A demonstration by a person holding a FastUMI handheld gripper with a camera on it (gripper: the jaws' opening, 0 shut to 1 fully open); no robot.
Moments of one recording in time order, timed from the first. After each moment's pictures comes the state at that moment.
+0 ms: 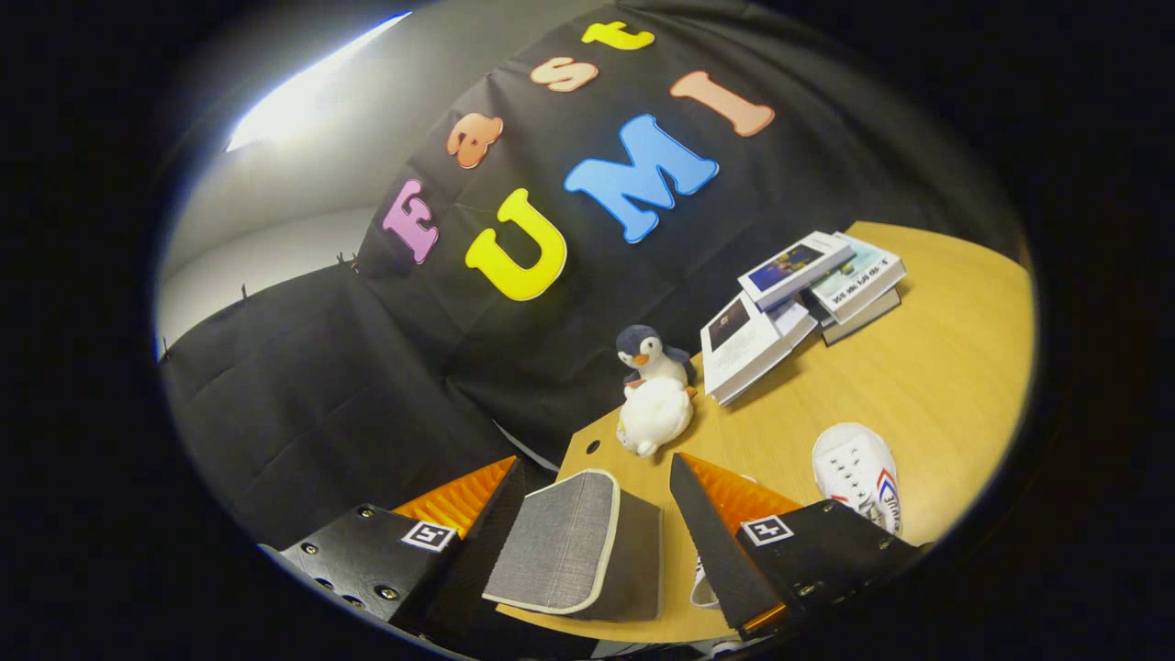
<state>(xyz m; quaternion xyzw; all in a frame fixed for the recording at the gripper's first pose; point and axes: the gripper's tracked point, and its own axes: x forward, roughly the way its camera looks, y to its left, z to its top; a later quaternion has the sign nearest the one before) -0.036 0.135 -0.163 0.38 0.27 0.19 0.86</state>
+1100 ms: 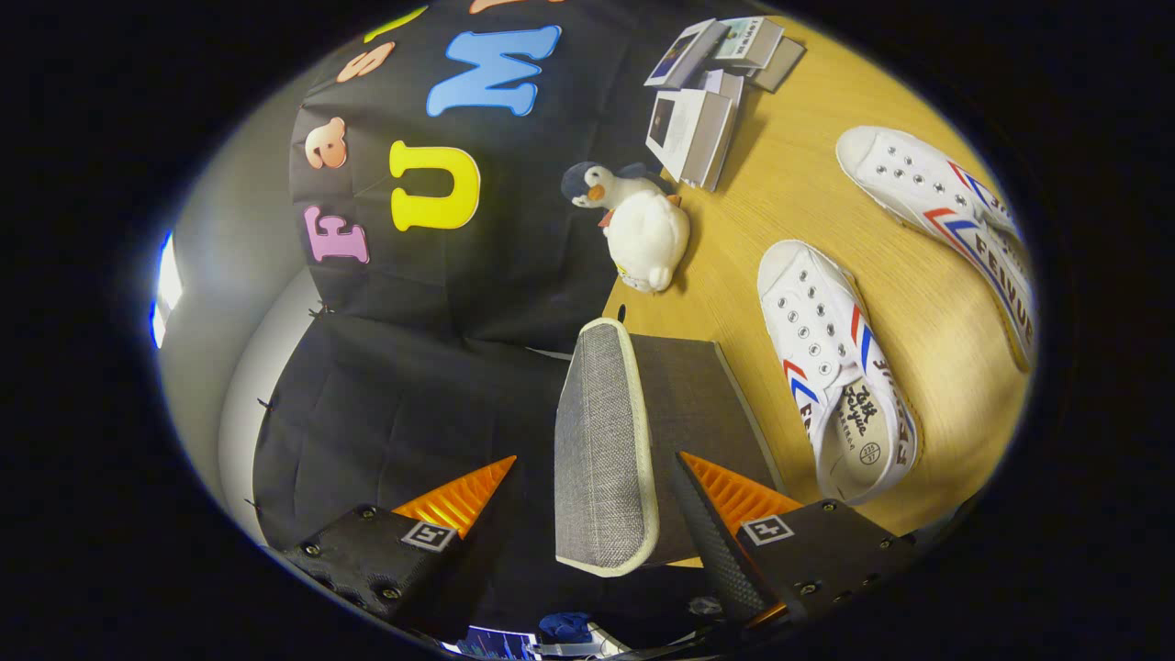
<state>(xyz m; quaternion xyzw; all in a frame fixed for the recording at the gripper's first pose) -0.084 0.240 -0.255 0.56 0.44 0.23 0.66</state>
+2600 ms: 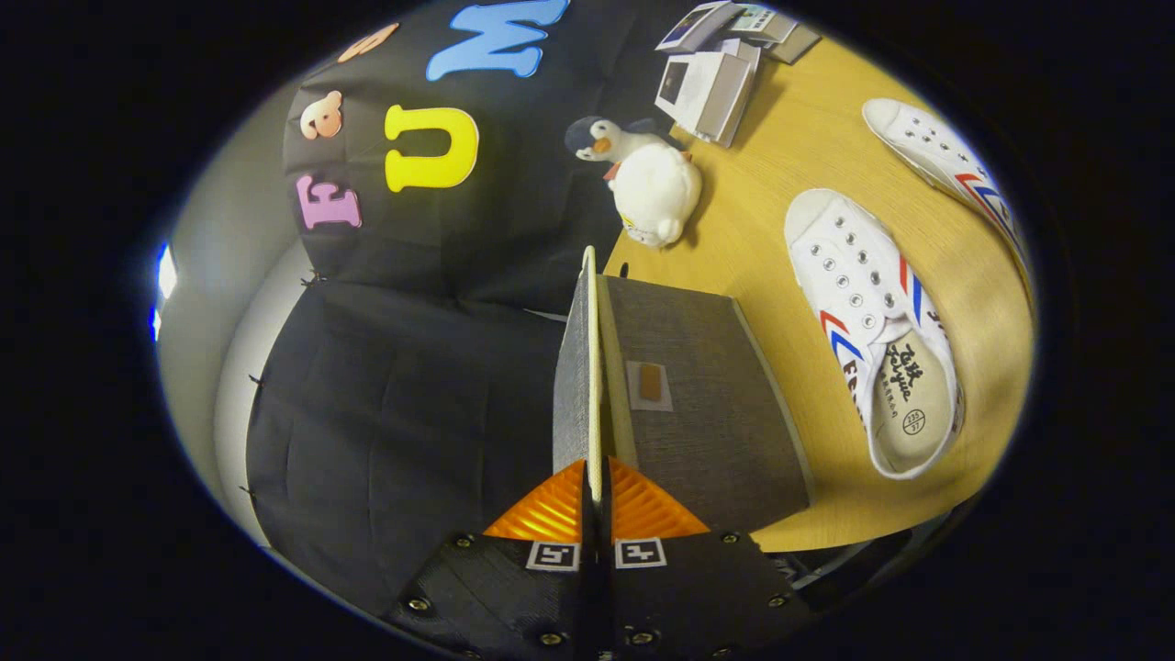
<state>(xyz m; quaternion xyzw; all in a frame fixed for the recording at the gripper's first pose) -0.095 0.281 -0.239 0.53 0.47 0.28 0.65</state>
